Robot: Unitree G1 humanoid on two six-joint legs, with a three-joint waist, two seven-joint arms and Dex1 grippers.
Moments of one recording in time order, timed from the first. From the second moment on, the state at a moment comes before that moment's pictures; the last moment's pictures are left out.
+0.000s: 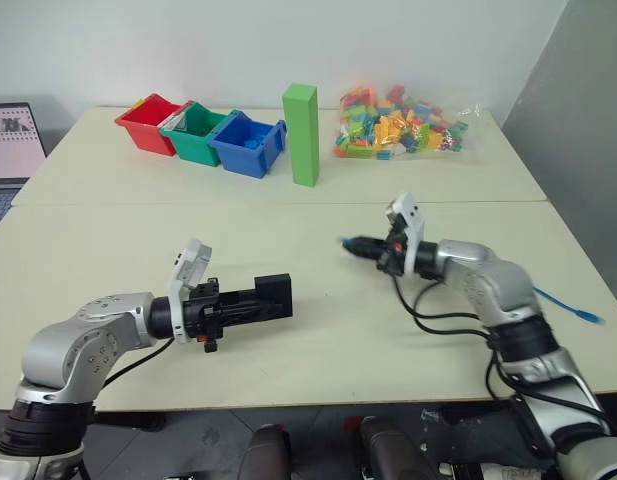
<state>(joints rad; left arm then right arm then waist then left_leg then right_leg) -0.19 0.77 0.14 -0.23 -0.83 0.80 -1.10 -0.74 -0.35 0.20 0.33 0.31 0.42 0.67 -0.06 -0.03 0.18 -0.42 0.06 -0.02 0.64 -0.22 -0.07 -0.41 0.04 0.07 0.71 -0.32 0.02</state>
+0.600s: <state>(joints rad) -0.22 0.60 0.15 -0.17 -0.65 0.63 -0.80 -0.93 -0.24 0.11 0.82 0.09 0.10 0.52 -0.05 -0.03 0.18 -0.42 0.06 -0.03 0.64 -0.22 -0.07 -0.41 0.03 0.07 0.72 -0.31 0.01</state>
